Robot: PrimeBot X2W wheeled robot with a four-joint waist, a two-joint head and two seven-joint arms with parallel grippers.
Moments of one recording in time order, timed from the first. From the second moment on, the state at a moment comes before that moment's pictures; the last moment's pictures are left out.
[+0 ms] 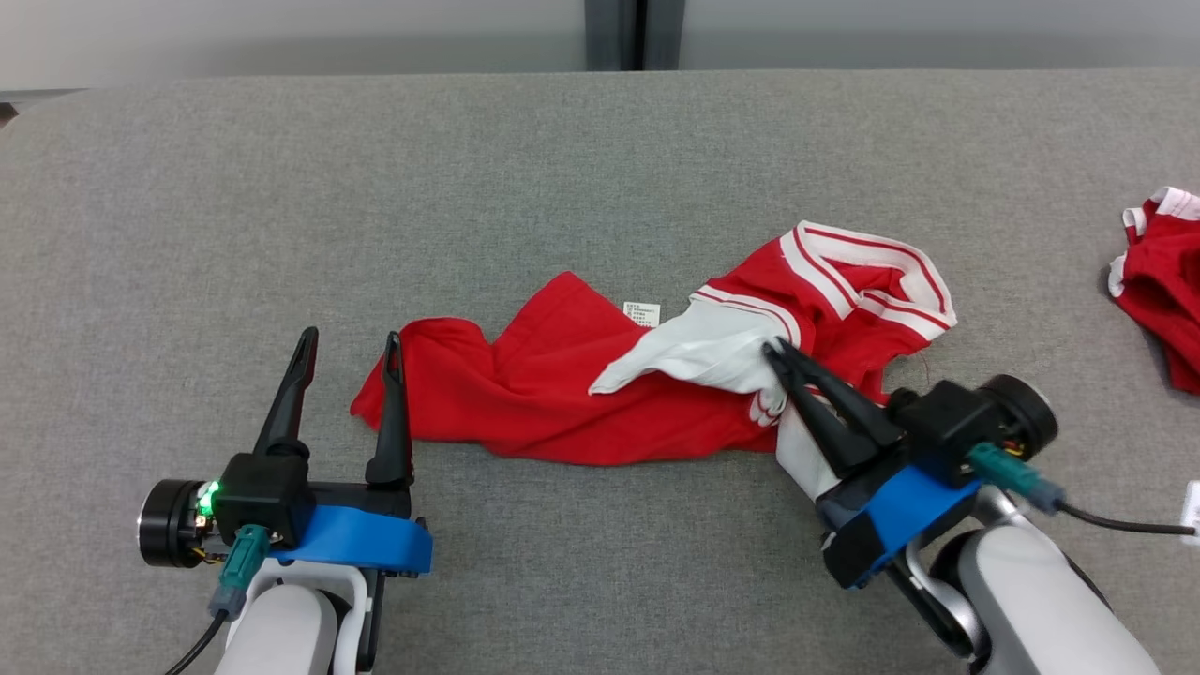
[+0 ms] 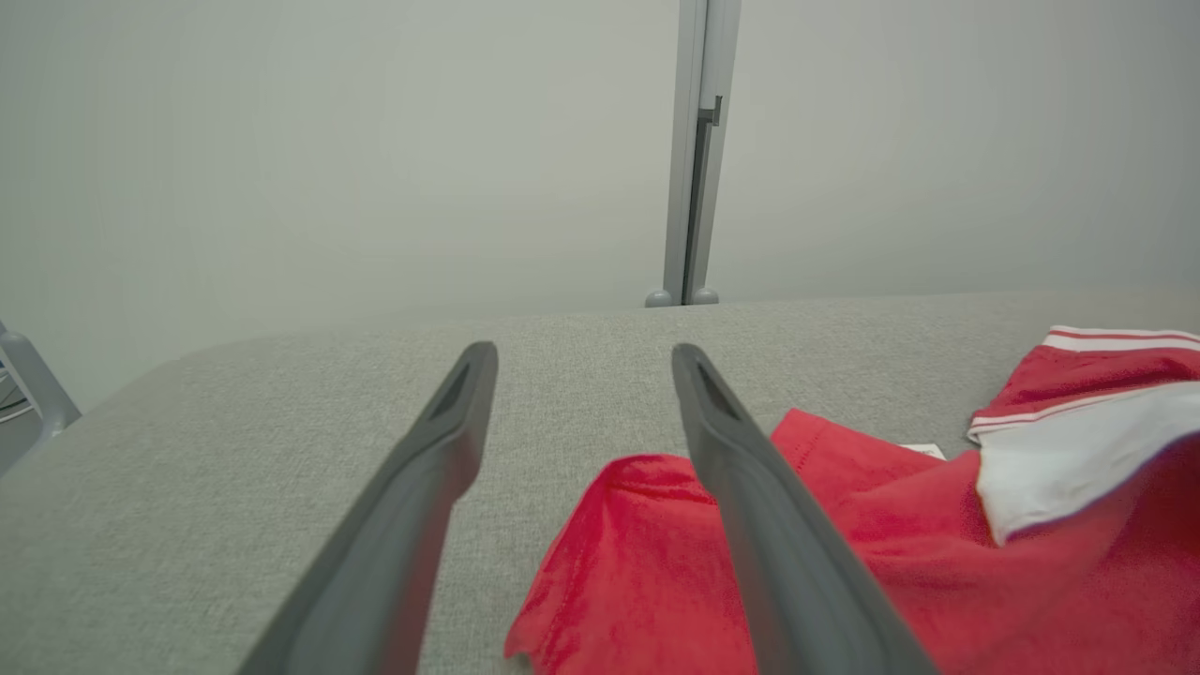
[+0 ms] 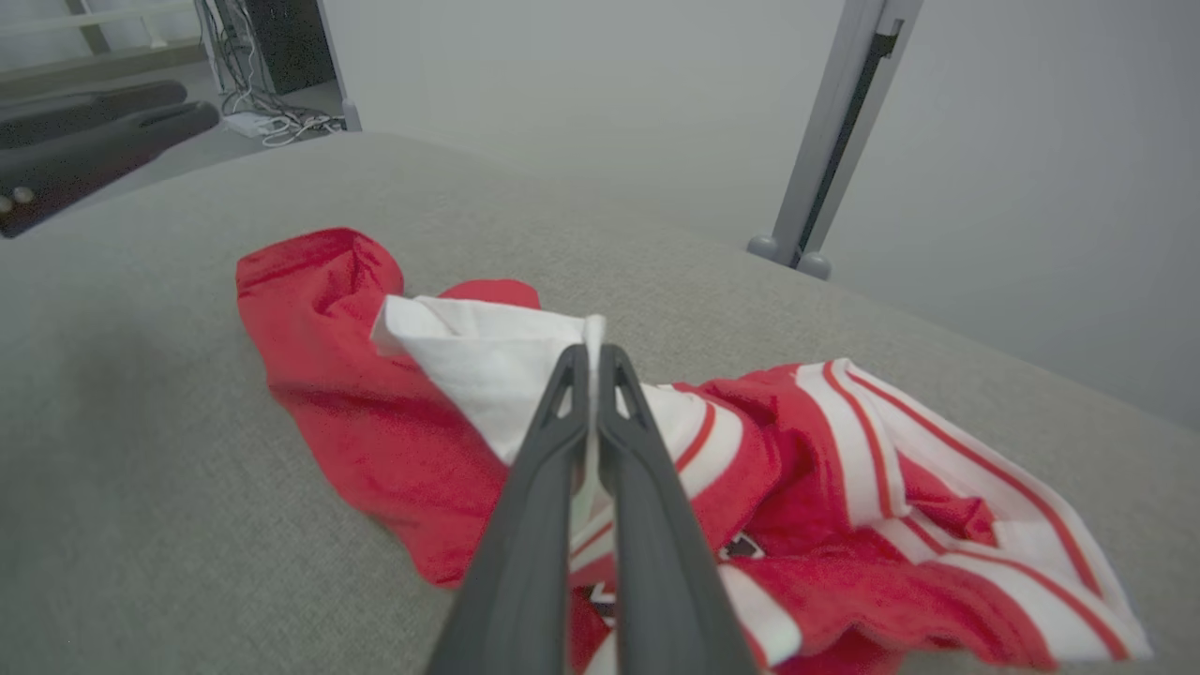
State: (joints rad) left arm -0.21 0.16 -0.24 0.19 -0.19 0.06 -0.26; right arm -0.37 -0.28 0.46 0.15 0.21 0.13 -0.05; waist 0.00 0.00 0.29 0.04
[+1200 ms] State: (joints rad) left arm -0.12 0.18 -0.24 0.21 -0.20 0.07 -0.26; right arm 0.00 -0.12 -0.01 0.02 0.24 0.13 -0.26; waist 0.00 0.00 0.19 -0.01
